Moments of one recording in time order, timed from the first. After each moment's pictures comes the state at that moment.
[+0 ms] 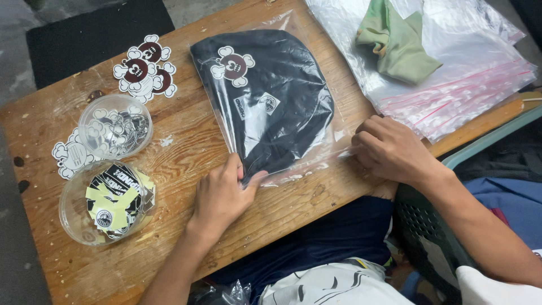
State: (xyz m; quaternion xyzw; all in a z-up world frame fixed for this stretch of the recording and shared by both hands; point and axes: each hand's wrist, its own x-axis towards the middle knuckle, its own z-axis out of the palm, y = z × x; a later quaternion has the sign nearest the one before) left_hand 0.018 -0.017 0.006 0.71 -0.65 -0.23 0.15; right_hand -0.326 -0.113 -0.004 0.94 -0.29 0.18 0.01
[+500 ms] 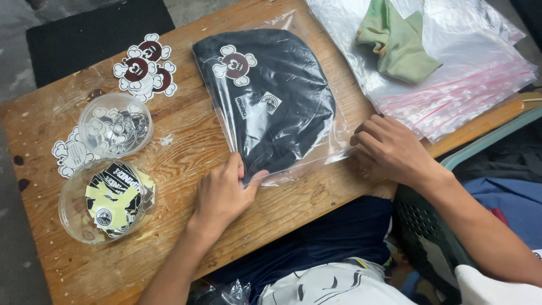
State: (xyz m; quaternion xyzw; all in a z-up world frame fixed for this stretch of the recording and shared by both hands) left_hand 0.017 -0.017 0.005 0.71 -0.65 -0.23 0.14; right_hand -0.326 -0.111 -0.006 0.94 -0.29 0.16 0.04
